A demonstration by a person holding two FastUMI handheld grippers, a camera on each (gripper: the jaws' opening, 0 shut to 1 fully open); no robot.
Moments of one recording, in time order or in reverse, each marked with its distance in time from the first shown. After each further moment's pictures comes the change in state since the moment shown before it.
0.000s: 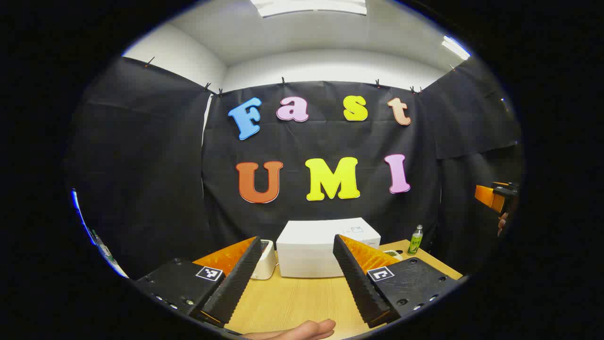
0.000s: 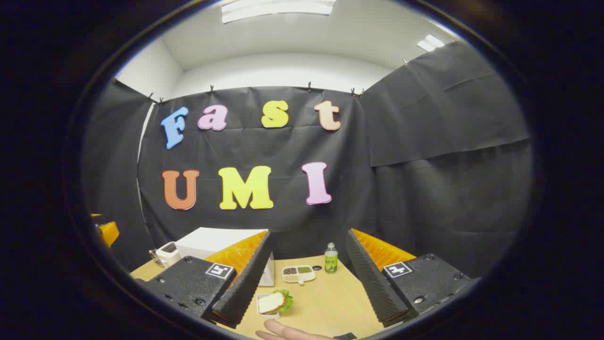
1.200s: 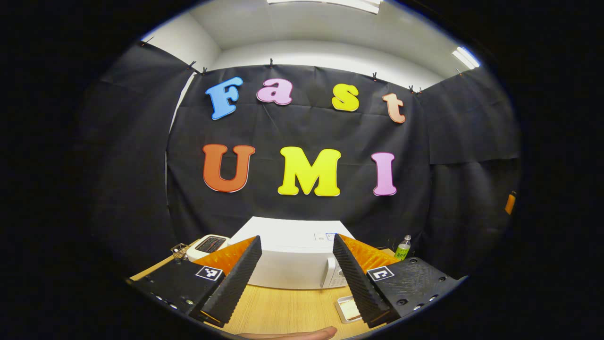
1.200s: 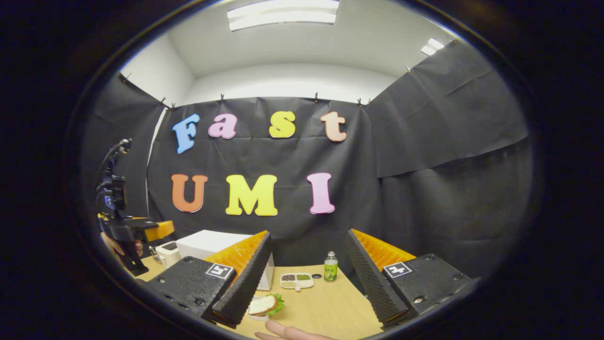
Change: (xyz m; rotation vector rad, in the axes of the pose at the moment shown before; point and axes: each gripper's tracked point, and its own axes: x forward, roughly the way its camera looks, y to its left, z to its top) left arm 0.146 -0.094 -0.046 -0.087 0.033 -0.117; right arm -0.004 -0.028 -0.011 -0.048 -0.082 0.080
